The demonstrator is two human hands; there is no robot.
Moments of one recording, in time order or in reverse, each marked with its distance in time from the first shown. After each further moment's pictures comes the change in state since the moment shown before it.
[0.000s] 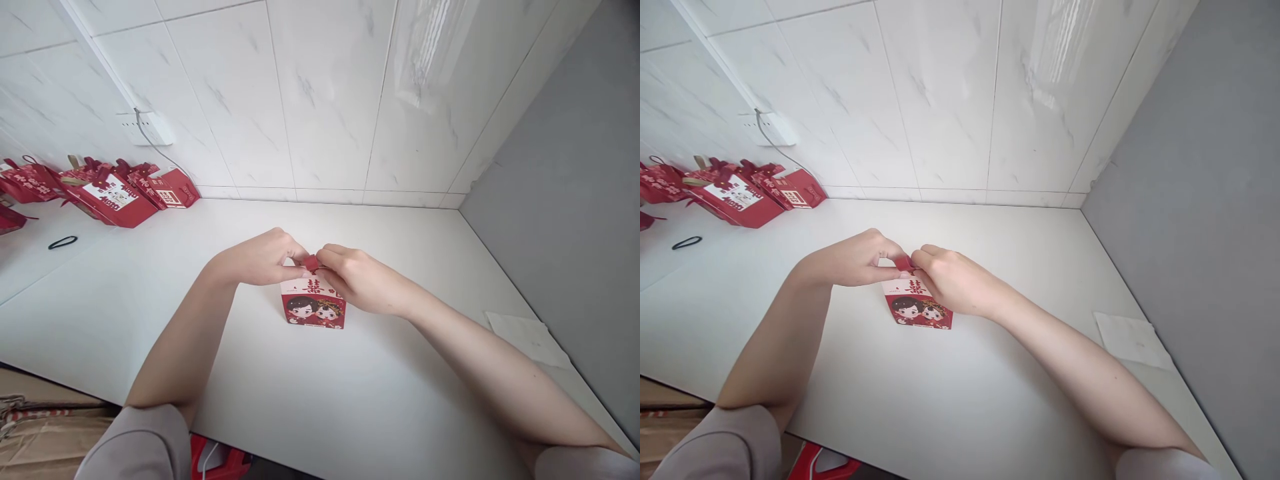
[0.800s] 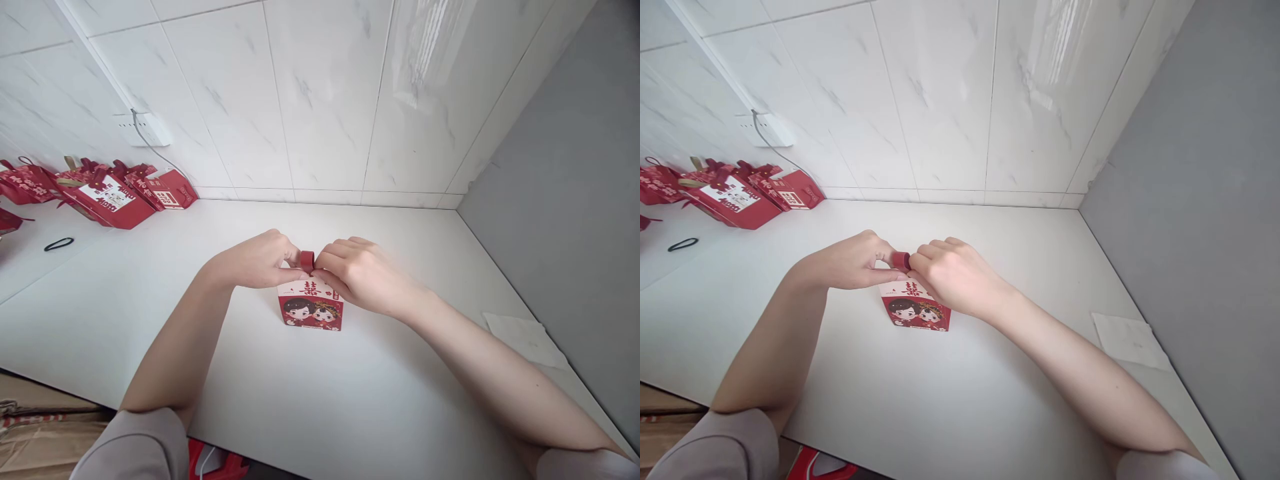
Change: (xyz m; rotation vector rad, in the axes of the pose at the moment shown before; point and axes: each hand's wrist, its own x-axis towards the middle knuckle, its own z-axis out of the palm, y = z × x) left_hand 0.000 -0.001 0.002 0.003 0.033 -0.023; right_hand 0.000 0.001 -0.005 -0.501 0.160 -0.193
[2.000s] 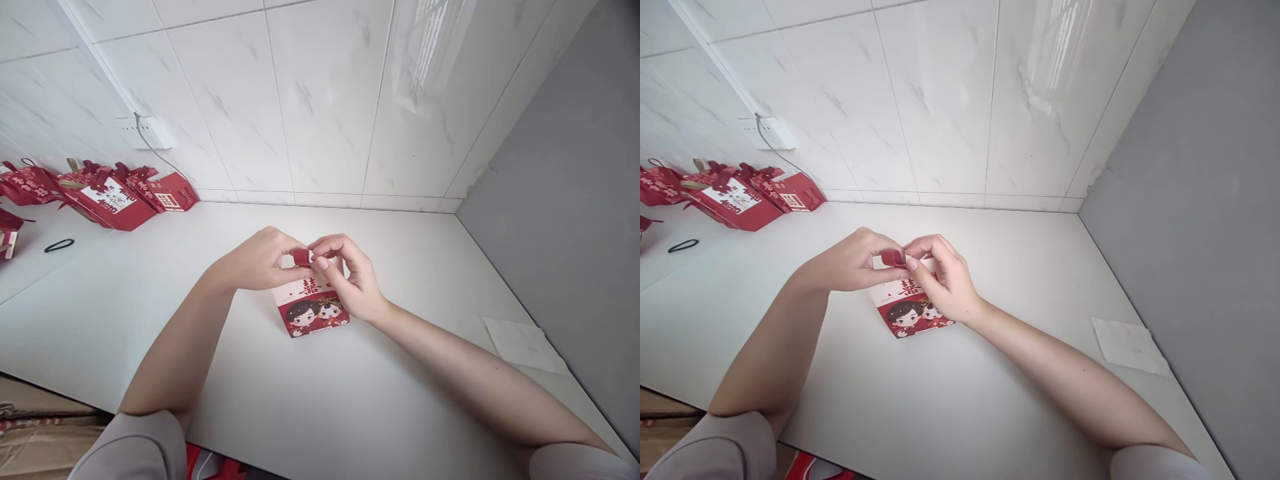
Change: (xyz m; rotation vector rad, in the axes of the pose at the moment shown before) left_hand 0.000 0.006 0.001 -0.037 0.177 0.034; right_hand 0.001 -0.015 0.043 0.923 0.546 0.305
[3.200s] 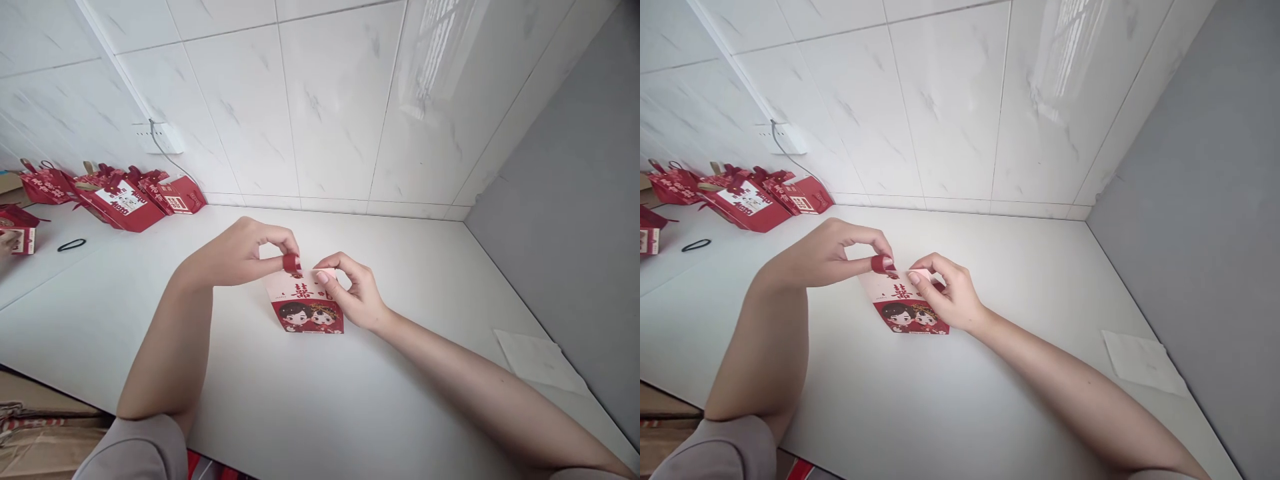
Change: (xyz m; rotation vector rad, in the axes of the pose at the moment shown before) left_hand -0.021 -0.006 -0.025 -0.089 0.135 -0.030; right_hand -0.005 0.007 0.004 -0.009 -0.078 0.123
